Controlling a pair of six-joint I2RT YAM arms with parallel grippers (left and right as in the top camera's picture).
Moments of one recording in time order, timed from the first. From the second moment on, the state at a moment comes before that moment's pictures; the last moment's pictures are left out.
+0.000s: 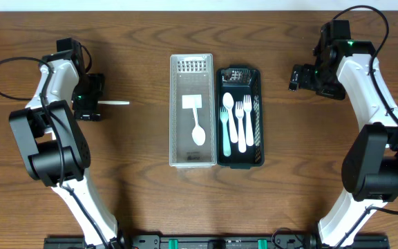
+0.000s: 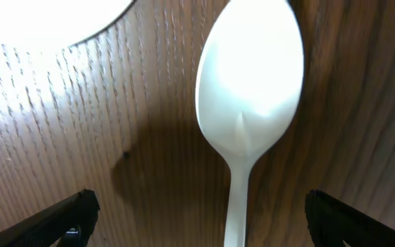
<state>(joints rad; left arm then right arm) 0.23 2.16 1.61 -0.96 0.01 -1.30 -0.02 1.97 1.62 -1.03 0.00 0.23</state>
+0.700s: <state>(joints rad) 0.23 2.20 1.62 -0.95 -0.01 -1.30 -0.02 1.97 1.62 -1.04 0.00 0.23</state>
